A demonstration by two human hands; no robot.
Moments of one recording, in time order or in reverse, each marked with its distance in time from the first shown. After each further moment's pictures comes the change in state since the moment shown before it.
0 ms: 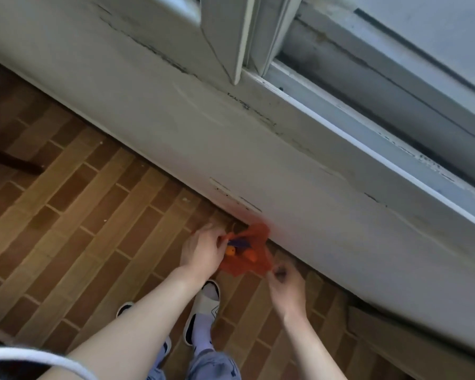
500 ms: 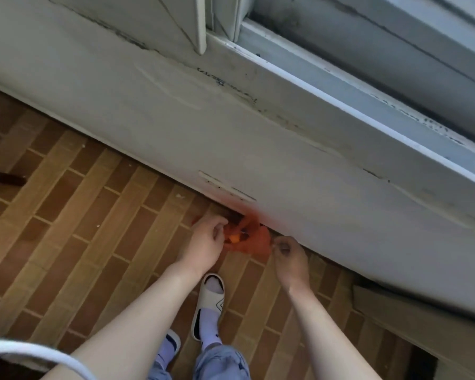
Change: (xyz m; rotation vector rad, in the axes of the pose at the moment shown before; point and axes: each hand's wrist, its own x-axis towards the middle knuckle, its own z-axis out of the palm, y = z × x) left_hand 0.016 -0.004 0.011 -0.249 -0.049 0.080; right_hand 0.045 0.013 0.011 0.049 0.030 0.034
